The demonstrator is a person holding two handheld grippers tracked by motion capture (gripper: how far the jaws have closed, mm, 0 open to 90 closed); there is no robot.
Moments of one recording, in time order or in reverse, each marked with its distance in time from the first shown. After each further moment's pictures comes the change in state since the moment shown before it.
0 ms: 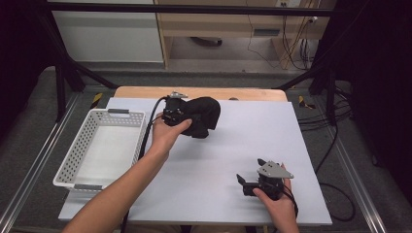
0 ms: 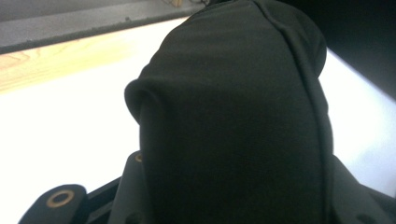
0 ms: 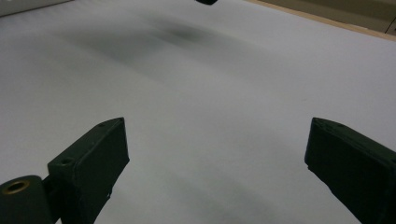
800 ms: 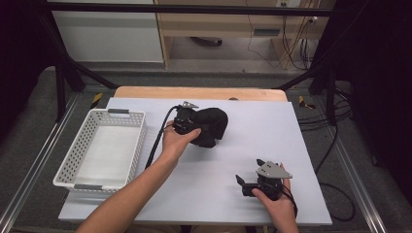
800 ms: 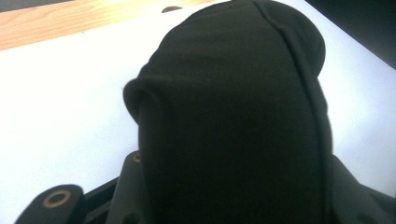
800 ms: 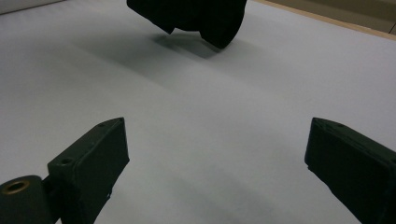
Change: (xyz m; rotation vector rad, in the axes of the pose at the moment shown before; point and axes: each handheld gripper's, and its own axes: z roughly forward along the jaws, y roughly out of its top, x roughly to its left) left arm -0.017 -0.018 0.030 0.052 -0.032 0.009; right arm 0.002 0.000 0.001 0.005 0.008 -0.007
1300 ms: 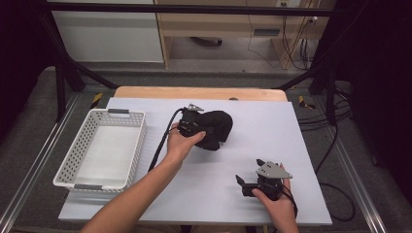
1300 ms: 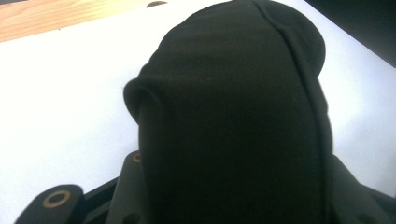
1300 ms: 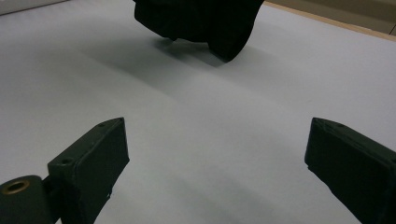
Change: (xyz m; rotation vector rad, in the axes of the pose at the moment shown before) left arm -0.012 -0.003 0.009 0.005 -0.016 0.011; right arm 0.000 0.000 0.000 -0.002 0.002 -0.005
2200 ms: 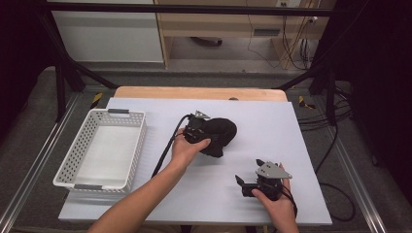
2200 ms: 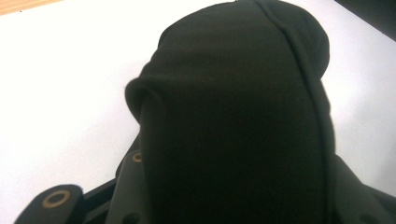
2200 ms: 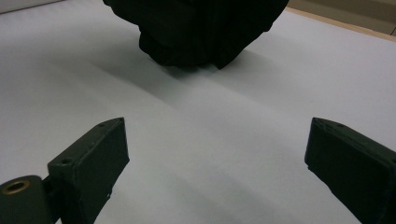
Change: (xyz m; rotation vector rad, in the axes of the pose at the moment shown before) left arm -0.013 -0.015 0.016 0.038 -0.014 0.040; right arm 0.001 0.000 0.000 0.002 0.002 -0.006
